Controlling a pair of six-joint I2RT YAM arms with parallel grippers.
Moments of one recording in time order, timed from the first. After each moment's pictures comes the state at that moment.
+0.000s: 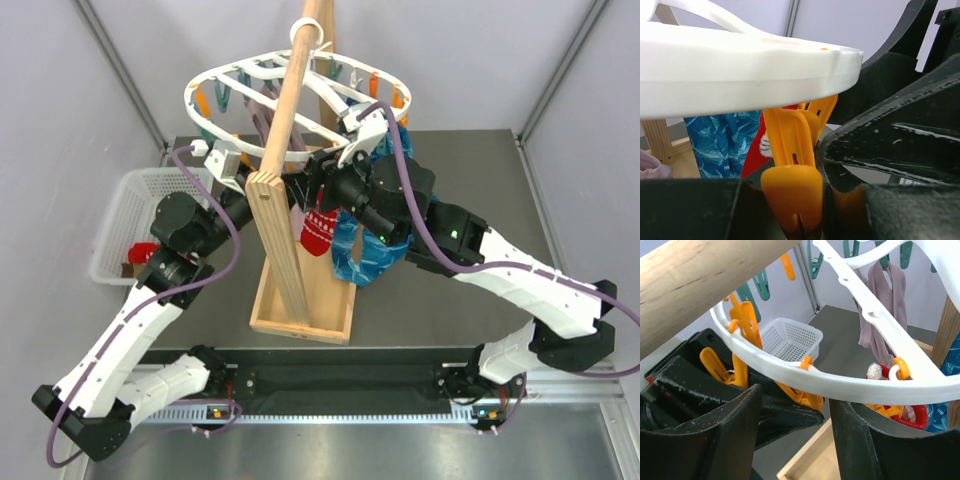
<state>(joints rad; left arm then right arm) -0.58 0.92 1.10 0.07 0.32 -0.35 1.18 1.43 1.80 -0.36 0.46 0.29</state>
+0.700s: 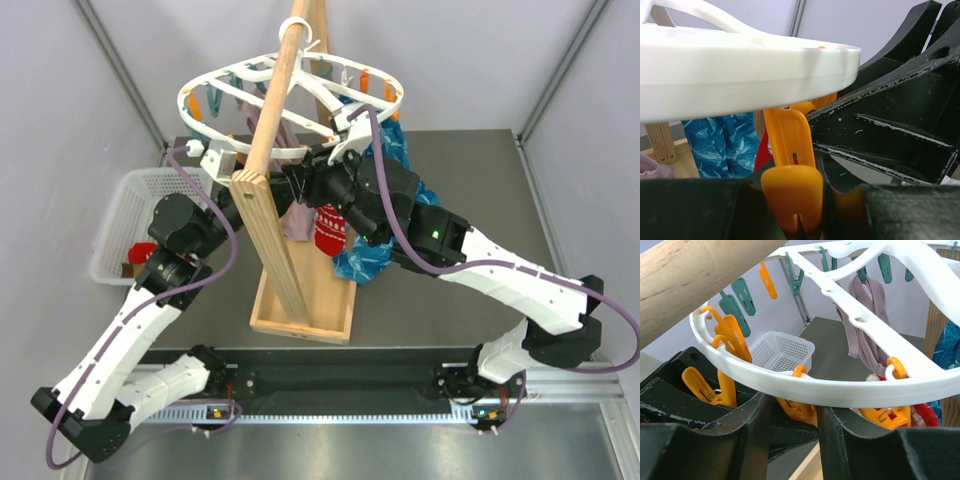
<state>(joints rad) -0.58 0.91 1.10 0.07 0.30 -0.36 1.19 1.48 1.79 -0.26 0.56 0.28</state>
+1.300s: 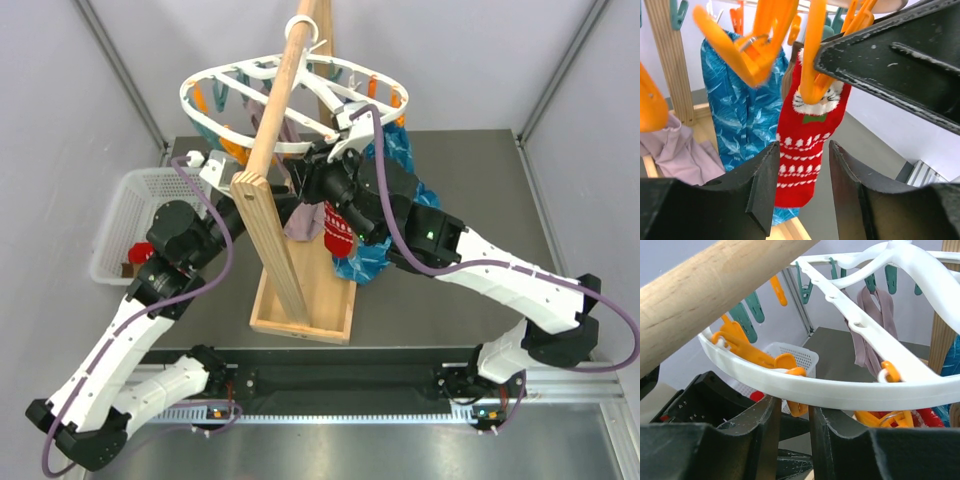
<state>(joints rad) -0.58 0.85 1.08 -0.10 0.21 -0.34 1.19 1.49 1.78 -0.19 0.57 0.27</state>
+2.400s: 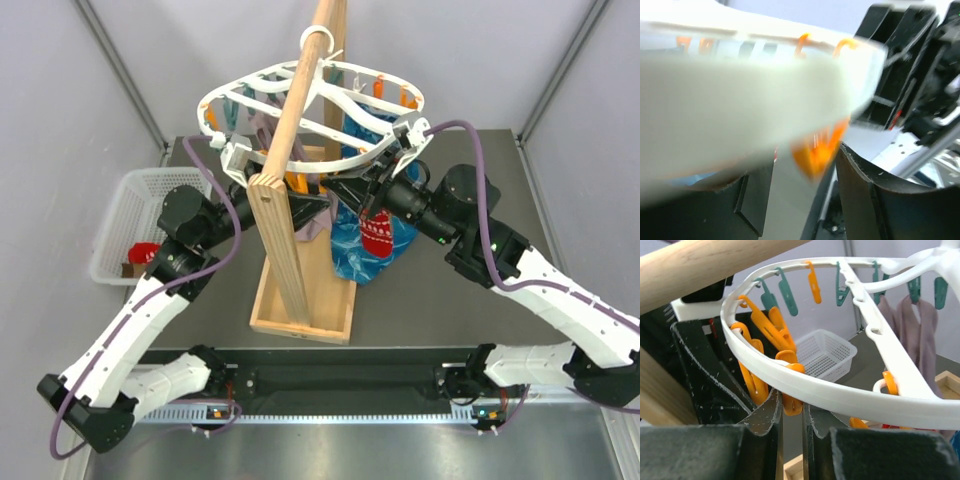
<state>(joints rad) -0.58 0.96 1.12 0.11 0.54 -0.56 0.96 1.16 1.41 -0.07 0.01 0.28</state>
